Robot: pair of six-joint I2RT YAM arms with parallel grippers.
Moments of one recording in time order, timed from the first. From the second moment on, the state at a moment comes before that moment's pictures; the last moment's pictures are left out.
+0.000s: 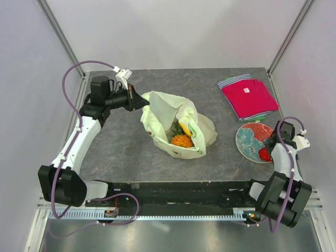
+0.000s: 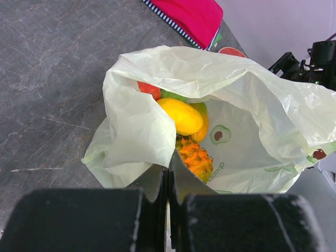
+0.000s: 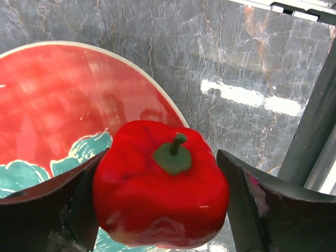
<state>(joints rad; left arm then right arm) -0.16 1.29 1.16 -0.30 0.77 -0.24 -0.46 1.12 0.60 -0.55 0.41 0.80</state>
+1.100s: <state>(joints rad) -0.16 1.29 1.16 -0.30 0.77 -0.24 -0.44 0.76 0.50 0.10 -0.41 0.89</state>
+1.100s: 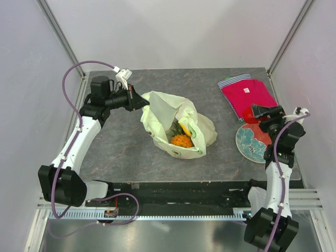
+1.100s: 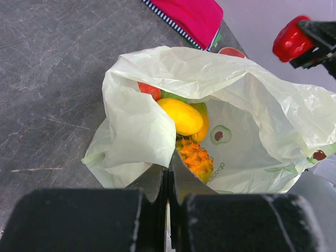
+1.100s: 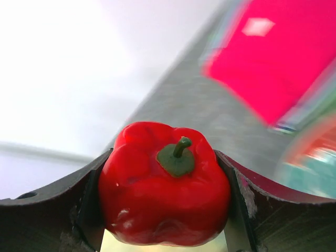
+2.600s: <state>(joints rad) -0.16 1.29 1.16 -0.30 0.77 -0.24 0.99 1.83 1.79 -0.91 0.47 0.26</state>
